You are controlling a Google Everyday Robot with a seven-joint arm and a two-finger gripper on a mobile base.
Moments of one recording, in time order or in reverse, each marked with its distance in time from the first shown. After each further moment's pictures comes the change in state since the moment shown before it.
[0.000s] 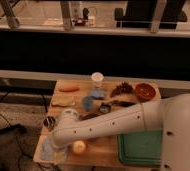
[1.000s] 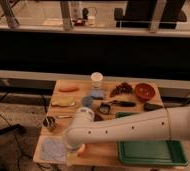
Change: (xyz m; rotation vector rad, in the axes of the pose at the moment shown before) arm 0.045 0.030 -0.055 -0.004 0.082 0.093
